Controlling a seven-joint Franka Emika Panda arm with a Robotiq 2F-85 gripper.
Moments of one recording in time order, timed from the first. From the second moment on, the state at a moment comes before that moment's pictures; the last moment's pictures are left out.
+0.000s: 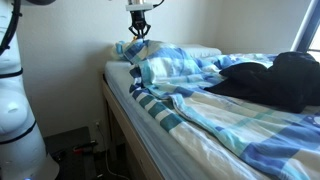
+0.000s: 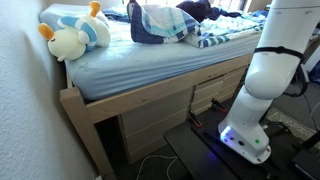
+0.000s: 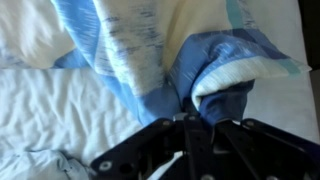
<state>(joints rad) 0.26 0.14 0.25 -1.38 -0.19 1.59 -0.71</state>
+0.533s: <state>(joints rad) 0.26 0.20 0.27 -1.34 0.00 1.62 -0.78</state>
